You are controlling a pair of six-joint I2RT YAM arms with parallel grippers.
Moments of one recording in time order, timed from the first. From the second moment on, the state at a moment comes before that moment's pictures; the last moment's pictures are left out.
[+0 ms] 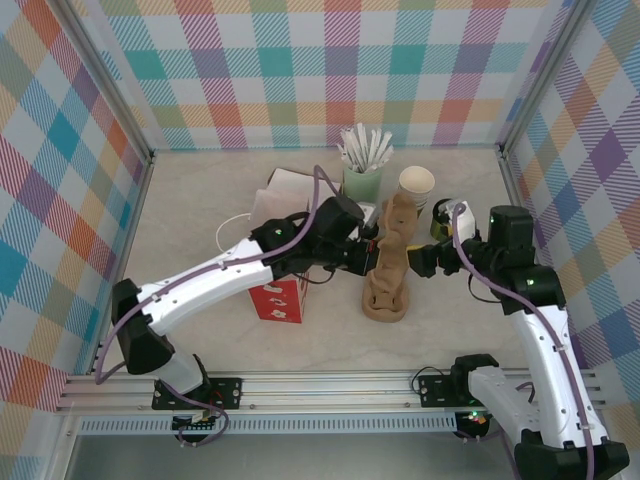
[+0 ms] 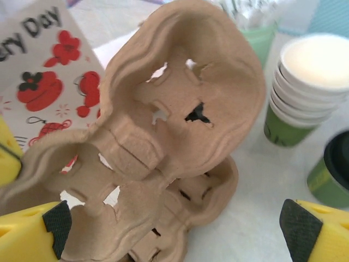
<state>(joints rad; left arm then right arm) -1.02 1.57 1.58 -0.74 0.09 -0.62 0.12 0.82 1.01 -0.81 -0.51 -0.25</state>
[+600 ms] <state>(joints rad) -0.97 1.43 1.55 -0.76 0.16 -0.60 0.34 1.00 1.06 -0.65 -0.57 -0.73</state>
